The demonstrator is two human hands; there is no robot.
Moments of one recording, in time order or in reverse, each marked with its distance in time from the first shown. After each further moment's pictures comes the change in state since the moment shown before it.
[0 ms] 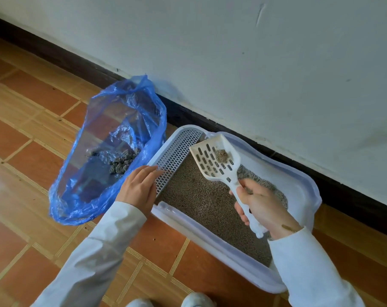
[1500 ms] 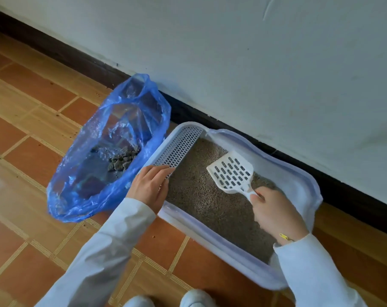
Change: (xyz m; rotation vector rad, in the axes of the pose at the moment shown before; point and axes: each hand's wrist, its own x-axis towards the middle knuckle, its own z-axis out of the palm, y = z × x) left_hand 0.008 0.018 0.006 -0.064 -0.046 0.044; right_hand 0.003 0.021 -0.011 -0.642 0.181 0.050
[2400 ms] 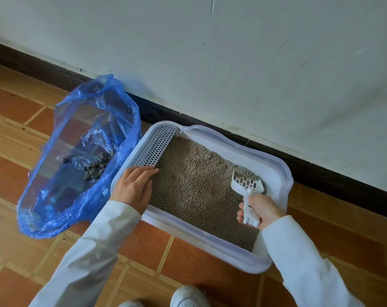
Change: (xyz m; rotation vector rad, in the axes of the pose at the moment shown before) left_hand 0.006 0.007 0.009 0.003 0.001 0.044; right_hand 0.031 0.050 0.023 1.181 -0.072 0.690
